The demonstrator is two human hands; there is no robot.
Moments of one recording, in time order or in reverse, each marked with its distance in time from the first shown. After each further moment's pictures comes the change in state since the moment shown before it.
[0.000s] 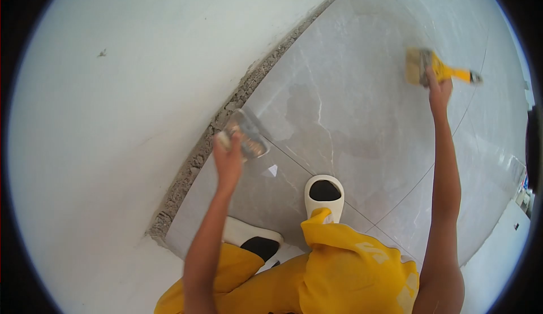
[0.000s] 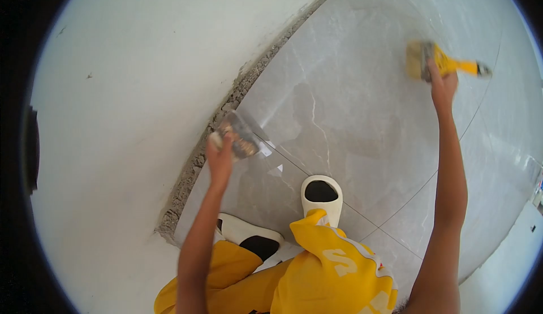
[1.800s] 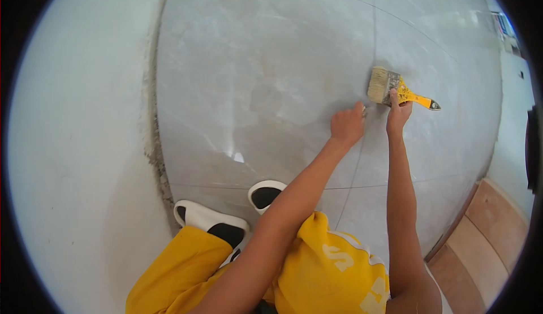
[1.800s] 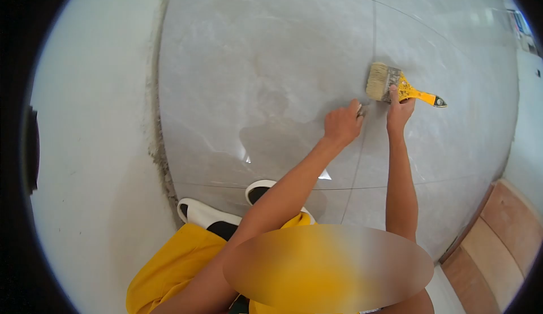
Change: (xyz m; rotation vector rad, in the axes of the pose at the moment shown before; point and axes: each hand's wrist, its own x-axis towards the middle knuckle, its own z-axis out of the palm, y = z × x) left_hand -0.223 0.119 0.391 0.444 -0.985 0.802; right_hand -0.252 0.098 -0.172 0.023 0.842 0.481
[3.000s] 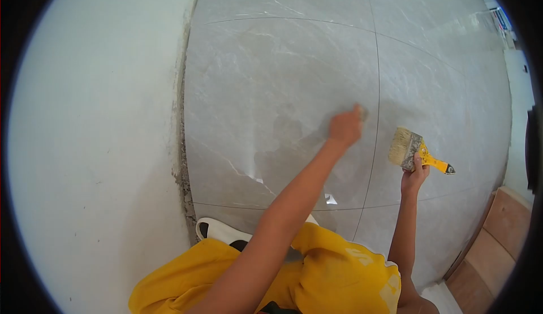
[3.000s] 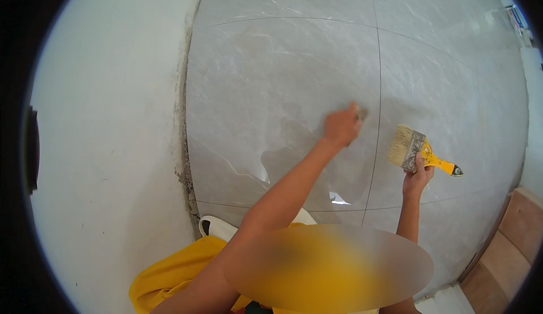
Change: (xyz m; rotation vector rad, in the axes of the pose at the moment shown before) left_hand 0.068 -0.034 -0.059 0.157 -0.006 0.121; right_hand -0.065 -0.062 -0.060 0.484 0.064 0.390
